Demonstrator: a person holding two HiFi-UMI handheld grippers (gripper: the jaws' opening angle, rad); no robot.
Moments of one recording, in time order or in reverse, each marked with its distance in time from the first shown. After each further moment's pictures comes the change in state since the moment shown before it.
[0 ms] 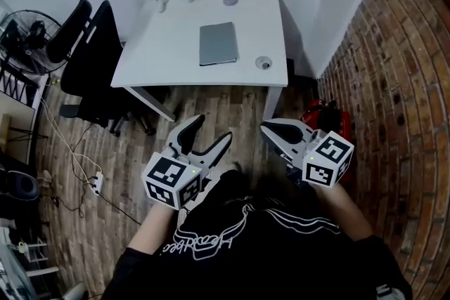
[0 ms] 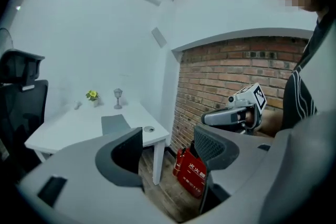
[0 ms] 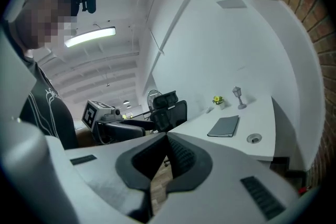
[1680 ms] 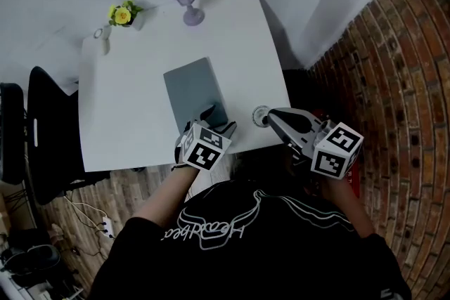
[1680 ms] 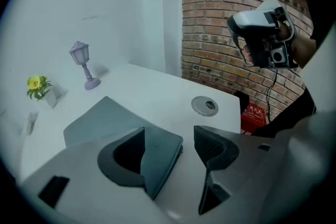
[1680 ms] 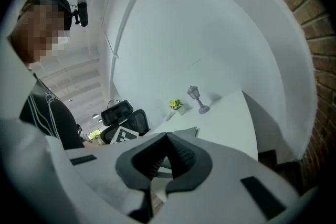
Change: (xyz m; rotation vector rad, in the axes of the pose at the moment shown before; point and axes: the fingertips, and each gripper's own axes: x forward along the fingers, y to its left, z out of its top) left arm 0.323 0.194 -0.070 0.294 0.511 -0.181; right arm 0.104 -0.270 0.058 0.244 -0.036 -0.277
